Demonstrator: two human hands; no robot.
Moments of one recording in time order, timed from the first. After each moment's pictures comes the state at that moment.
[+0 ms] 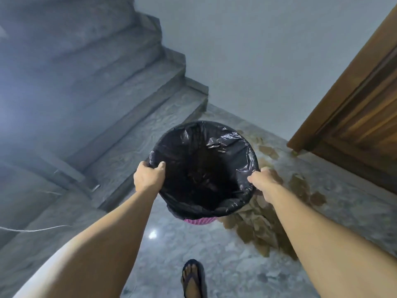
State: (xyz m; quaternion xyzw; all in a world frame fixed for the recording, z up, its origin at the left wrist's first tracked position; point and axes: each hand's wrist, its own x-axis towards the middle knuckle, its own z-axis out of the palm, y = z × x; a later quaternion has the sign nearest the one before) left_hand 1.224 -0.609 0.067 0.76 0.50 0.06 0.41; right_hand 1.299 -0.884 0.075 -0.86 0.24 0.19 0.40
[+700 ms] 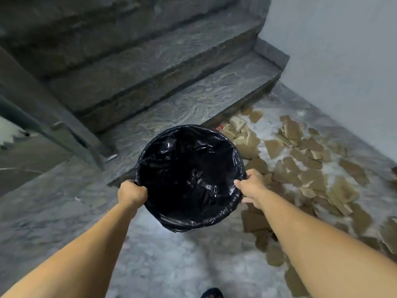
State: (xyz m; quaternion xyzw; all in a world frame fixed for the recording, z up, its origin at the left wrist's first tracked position) left_hand 1.208 -0.405 -0.225 0.67 0.63 0.00 0.40; right_hand 1.393 -0.640 -0.223 -0.84 0.10 0.36 0.40
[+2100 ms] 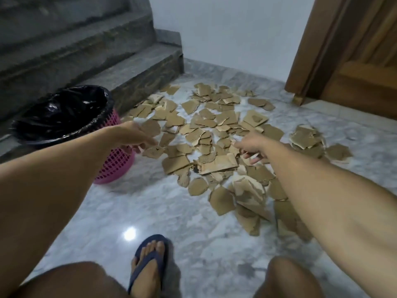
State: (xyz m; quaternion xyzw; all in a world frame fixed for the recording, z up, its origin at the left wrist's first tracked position) left_hand 1.253 -0.779 -0.310 0.91 0.24 -0.19 0.27; right_hand 1.371 -1.096 -0.391 -0.87 0.01 0.31 0.38
